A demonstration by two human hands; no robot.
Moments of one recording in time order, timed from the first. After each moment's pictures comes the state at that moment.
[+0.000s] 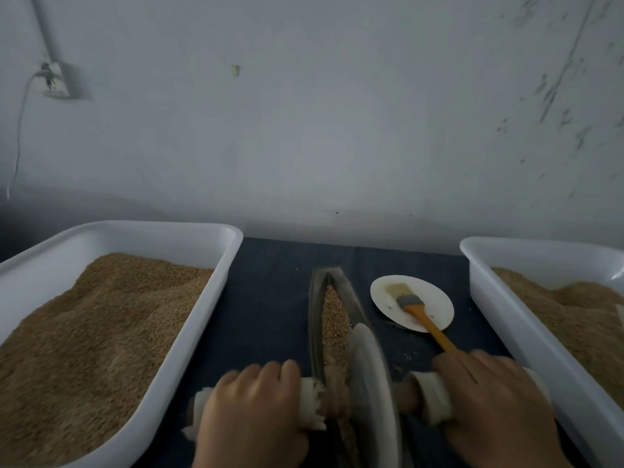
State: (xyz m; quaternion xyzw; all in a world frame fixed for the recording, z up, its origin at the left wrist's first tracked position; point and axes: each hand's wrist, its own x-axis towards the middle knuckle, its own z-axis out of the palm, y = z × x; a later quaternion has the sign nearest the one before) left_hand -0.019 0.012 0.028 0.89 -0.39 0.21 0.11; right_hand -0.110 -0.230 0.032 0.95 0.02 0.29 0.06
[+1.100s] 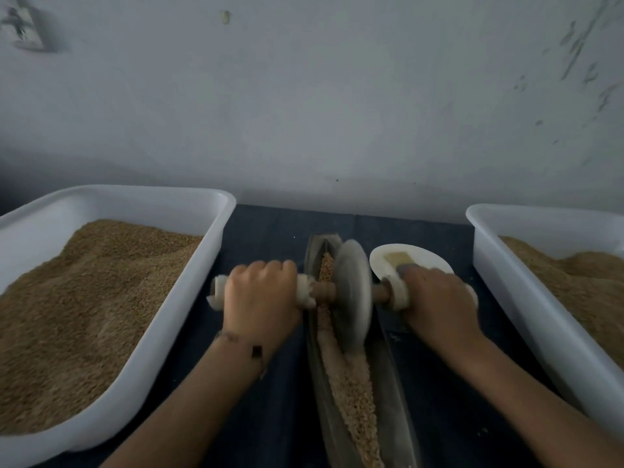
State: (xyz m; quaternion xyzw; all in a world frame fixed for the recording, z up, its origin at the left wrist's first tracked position) left_hand 0.054 -0.029 0.030 0.91 -0.31 0.28 0.05; right_hand -0.025 -0.256 0.014 0.97 -0.11 0.23 0.06
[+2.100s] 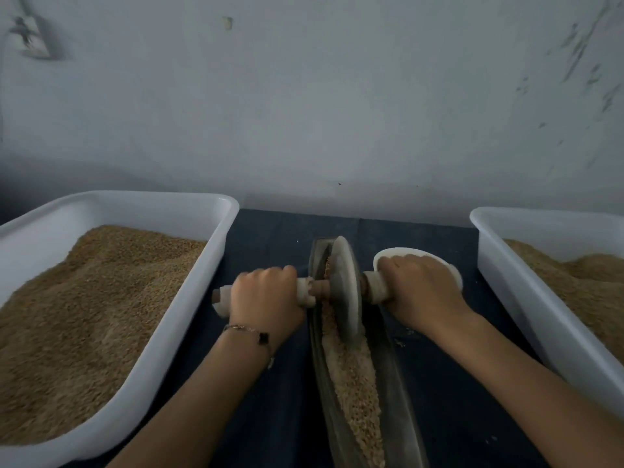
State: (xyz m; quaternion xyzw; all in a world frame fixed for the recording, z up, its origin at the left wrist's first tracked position) left_hand 0.067 -0.034 0.032 0.95 -0.26 0.16 0.07; right_hand 0.001 -0.243 0.037 0.98 -0.04 0.17 0.09
